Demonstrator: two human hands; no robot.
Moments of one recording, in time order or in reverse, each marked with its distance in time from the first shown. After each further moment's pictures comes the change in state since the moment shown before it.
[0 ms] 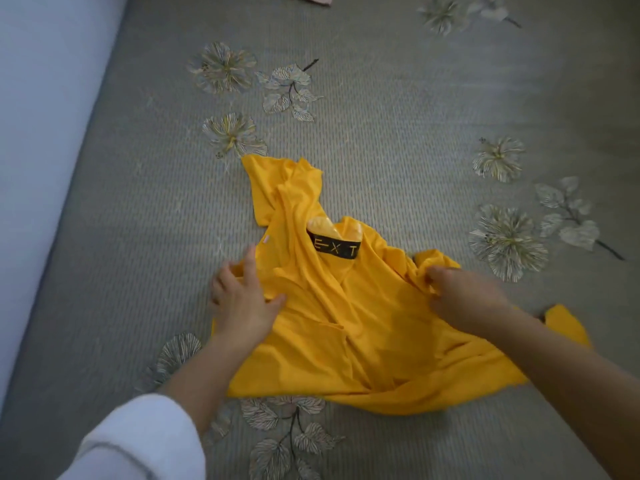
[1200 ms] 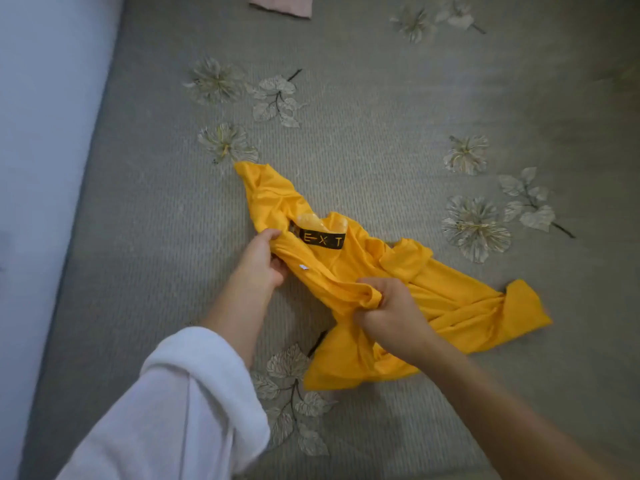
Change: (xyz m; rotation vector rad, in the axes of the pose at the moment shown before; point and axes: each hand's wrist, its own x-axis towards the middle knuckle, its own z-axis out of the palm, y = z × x) left_hand 0.010 0.071 -0.056 -1.653 -0.399 -0.659; right_hand -0.084 -0.085 -0.007 1.177 0.133 -0.279
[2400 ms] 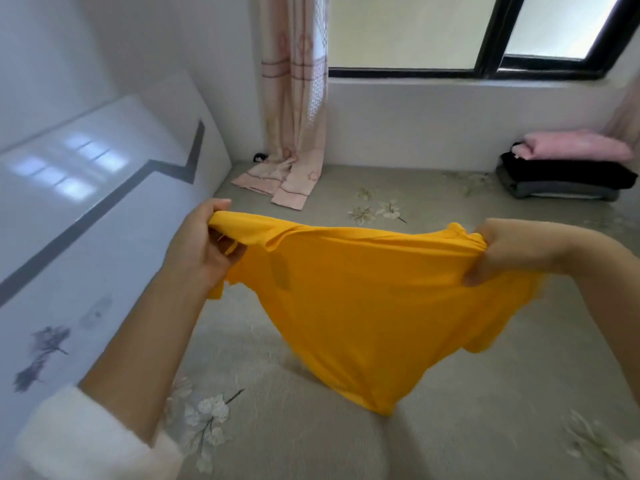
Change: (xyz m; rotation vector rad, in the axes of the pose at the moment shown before) left_hand -0.445 -0.040 0.194 -0.127 -0.083 0.774; right_hand -0.222 -0.213 -0.478 -0.819 -0.068 -0.010
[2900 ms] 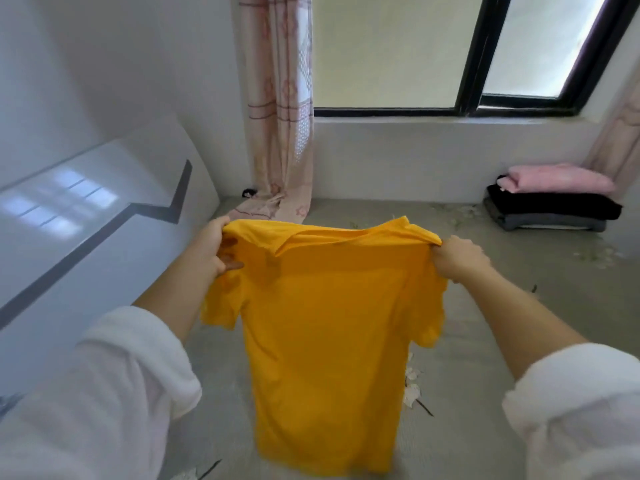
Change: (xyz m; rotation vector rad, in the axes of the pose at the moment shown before) left_hand 0.115 0.021 0.080 0.329 0.024 -0.055; right_hand 0.156 0.033 -0.016 0.041 0.446 0.362
